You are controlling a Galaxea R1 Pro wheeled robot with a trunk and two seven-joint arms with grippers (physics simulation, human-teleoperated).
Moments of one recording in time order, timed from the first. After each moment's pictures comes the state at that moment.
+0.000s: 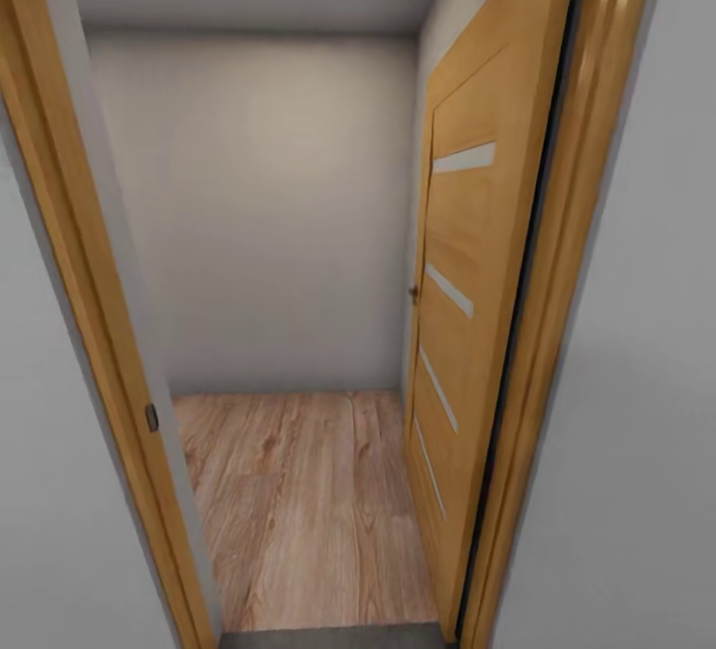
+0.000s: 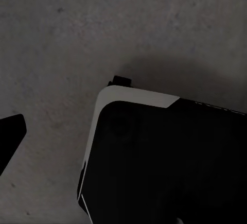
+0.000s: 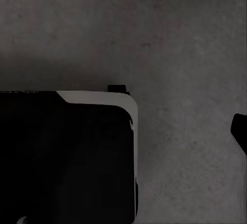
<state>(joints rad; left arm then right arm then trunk) -0.21 0.02 0.02 0.00 0.21 0.02 0.06 -0.16 -0.03 0.30 0.03 -0.31 -0.12 0.00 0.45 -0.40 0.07</state>
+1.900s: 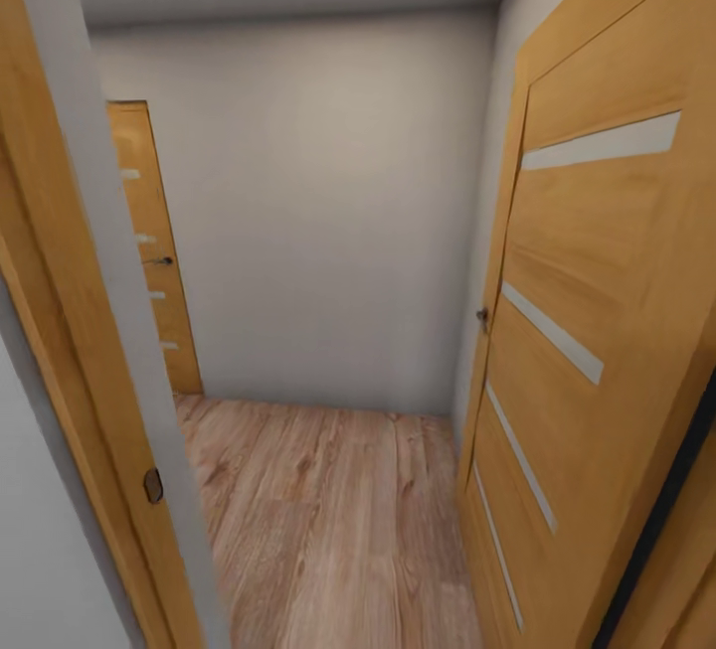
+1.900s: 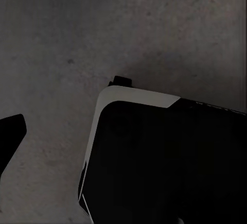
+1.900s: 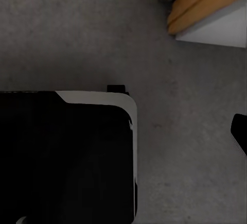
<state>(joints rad) -0.21 0.02 0.02 0.00 0.21 0.02 0.06 -0.16 -0.03 0.30 0.03 -0.31 -0.12 0.00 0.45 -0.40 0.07</state>
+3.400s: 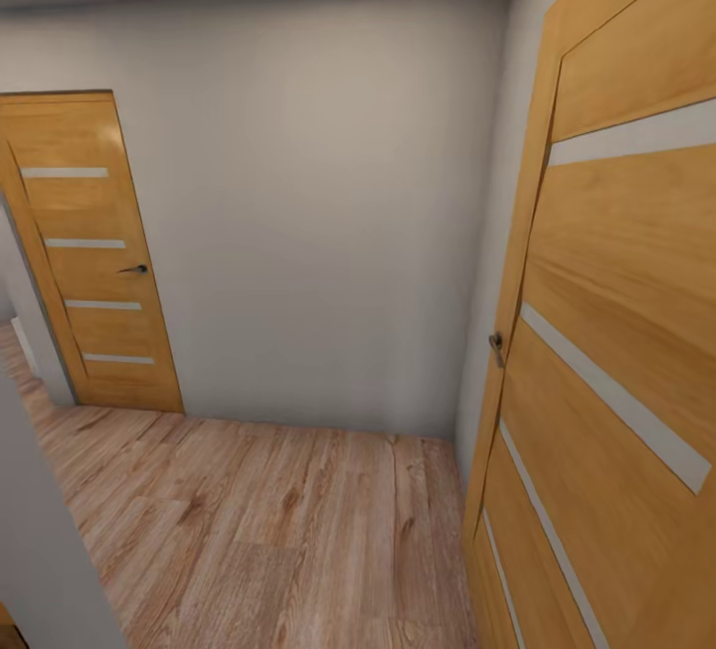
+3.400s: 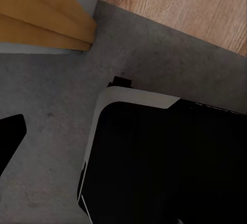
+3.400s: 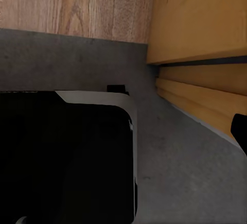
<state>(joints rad) -0.21 0.02 0.02 0.00 0.21 0.02 0.06 -0.16 -0.03 0.30 0.03 -0.31 -0.12 0.00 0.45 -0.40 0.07</state>
